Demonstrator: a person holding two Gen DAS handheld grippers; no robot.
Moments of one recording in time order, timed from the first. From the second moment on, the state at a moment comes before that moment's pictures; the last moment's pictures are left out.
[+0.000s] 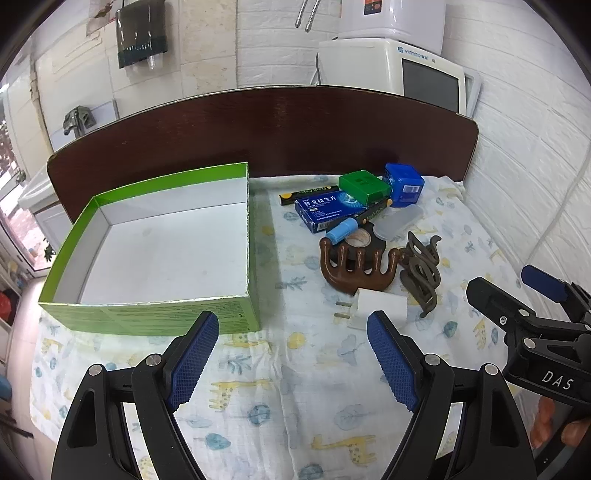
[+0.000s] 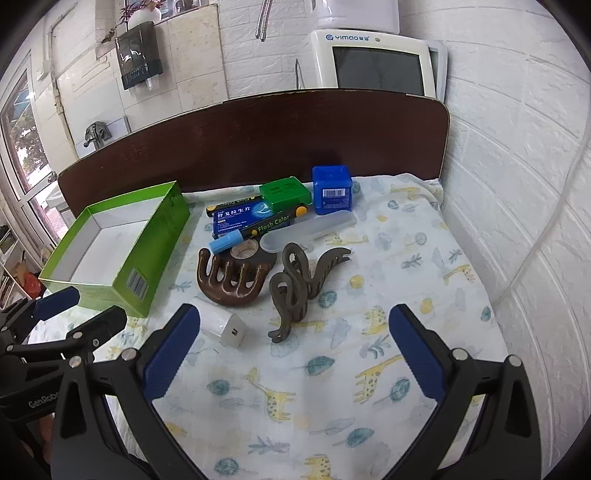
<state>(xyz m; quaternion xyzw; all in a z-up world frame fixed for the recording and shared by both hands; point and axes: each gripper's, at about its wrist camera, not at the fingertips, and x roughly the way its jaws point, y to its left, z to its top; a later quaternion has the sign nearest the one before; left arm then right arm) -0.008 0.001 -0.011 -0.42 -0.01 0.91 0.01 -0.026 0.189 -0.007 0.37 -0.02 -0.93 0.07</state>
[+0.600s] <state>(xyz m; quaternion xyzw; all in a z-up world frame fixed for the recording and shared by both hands) -0.010 0.004 -0.011 -0.42 -0.01 0.91 0.02 -0.028 0.188 -0.011 0.38 -0.02 -0.92 0.08</state>
